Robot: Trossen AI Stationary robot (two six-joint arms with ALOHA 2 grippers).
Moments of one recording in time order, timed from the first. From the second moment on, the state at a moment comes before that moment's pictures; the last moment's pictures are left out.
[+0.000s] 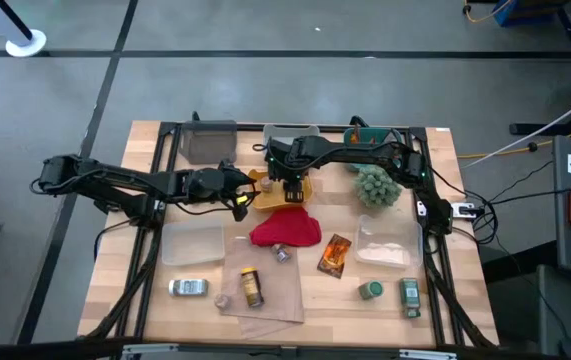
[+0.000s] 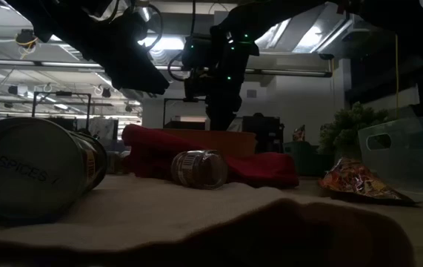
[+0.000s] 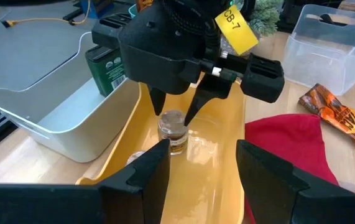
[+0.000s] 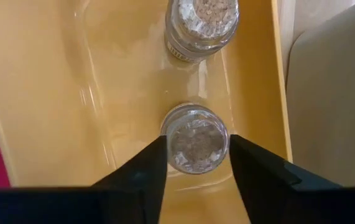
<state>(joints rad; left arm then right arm) 0.05 1.14 0.57 0.09 -0.32 -0.18 -0.25 2.19 1.87 -0.94 -0.02 -0.29</state>
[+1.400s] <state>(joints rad) 0.05 1.14 0.57 0.10 -0.33 -0.15 -0.19 2.12 2.33 -1.57 0.06 -0.08</state>
